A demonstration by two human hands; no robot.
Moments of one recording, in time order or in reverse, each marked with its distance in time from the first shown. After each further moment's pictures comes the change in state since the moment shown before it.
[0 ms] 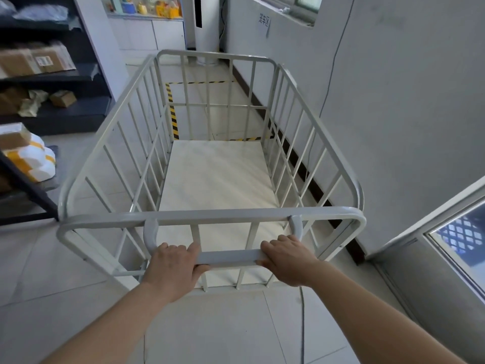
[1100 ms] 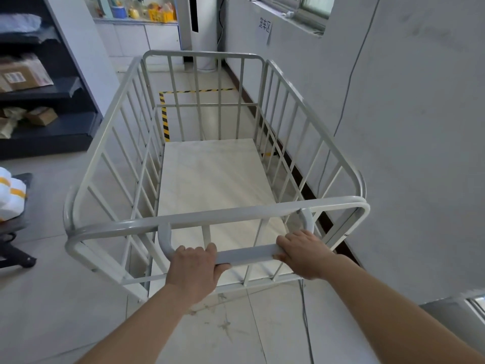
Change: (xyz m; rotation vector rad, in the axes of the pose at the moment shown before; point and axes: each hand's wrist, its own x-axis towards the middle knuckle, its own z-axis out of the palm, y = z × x) left_hand 0.278 -0.032 0.056 0.002 0.007 -0.053; right_hand 0.213 0.196 -0.059 -0.076 -0.070 0.022
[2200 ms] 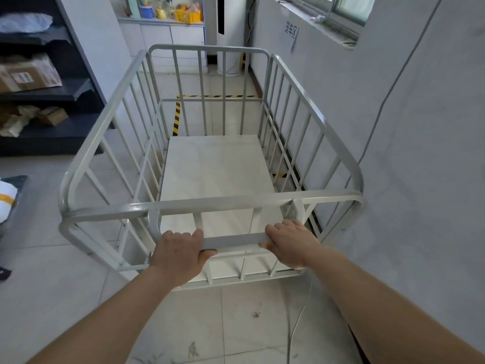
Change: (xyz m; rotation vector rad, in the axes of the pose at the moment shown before) left_hand 0.262 -0.001 0.055 0.022 0.077 -0.098; right_hand 0.205 0.210 -0.046 -0.013 -0.067 -0.079
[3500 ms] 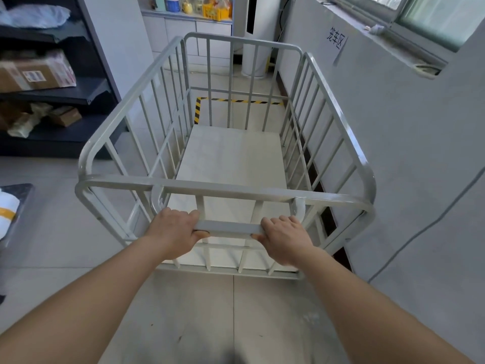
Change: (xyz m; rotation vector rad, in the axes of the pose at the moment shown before) left_hand 0.209 -0.194 0.037 -0.017 -0.362 -0.053; right_hand 0.267 0.007 -0.090 0.067 0.110 0.012
